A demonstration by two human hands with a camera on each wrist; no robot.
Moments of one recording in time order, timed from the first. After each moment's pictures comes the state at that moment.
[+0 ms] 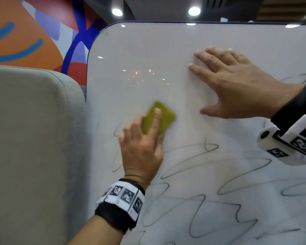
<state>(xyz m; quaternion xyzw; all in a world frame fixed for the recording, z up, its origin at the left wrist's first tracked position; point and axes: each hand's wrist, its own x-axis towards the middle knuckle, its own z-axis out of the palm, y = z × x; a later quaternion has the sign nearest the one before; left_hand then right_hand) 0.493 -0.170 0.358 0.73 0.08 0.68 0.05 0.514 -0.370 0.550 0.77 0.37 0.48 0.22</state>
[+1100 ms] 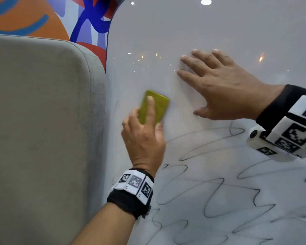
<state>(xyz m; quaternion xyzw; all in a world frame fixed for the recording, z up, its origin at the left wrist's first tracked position) 0.484 -0.142 0.325 0.72 0.16 0.66 0.14 0.504 -0.303 0.505 0.74 0.43 0.45 0.26</state>
